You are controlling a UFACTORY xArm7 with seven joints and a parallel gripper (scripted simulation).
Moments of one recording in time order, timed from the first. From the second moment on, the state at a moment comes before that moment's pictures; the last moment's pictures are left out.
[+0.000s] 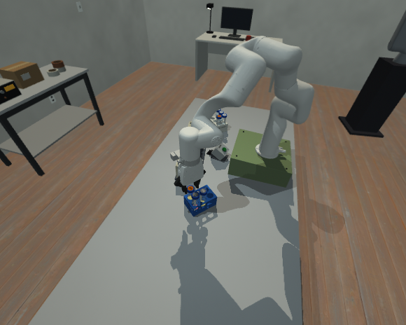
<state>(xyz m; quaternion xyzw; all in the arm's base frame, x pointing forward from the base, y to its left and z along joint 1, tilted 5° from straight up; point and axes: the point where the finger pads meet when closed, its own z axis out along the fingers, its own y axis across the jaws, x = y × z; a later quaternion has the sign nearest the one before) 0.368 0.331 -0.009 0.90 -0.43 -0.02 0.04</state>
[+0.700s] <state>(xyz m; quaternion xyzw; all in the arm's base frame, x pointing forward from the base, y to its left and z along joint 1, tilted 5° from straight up) 0.368 0.331 -0.021 0.90 -0.43 -0.02 0.04</state>
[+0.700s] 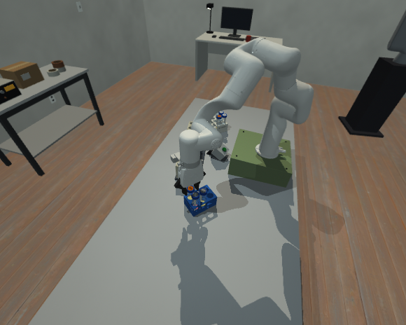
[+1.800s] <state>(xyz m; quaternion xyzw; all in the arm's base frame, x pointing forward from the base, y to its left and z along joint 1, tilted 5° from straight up) 0.367 0.331 -0.025 0.90 -0.43 -0.02 0.04</state>
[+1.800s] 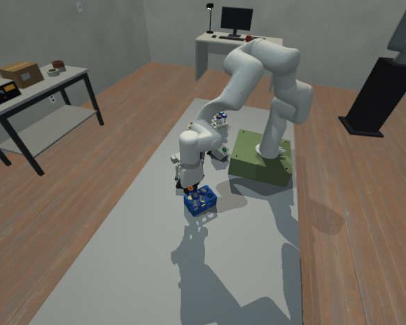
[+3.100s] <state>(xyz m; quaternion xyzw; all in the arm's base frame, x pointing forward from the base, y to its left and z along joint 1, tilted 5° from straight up) 0.368 0.331 -0.021 0.90 -0.43 -0.02 0.04</state>
